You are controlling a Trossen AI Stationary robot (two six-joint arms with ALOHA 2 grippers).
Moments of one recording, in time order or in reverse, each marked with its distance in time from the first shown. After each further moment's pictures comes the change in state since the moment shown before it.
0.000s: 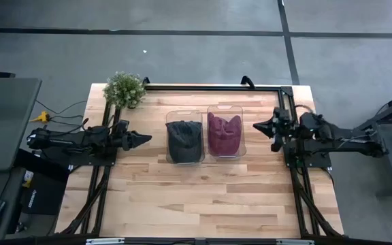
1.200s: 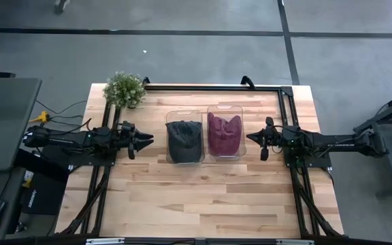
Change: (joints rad) left arm 0.000 0.111 -0.002 0.007 -0.021 0.466; right arm 0.000 -0.001 -0.387 0.203 0.065 -0.290
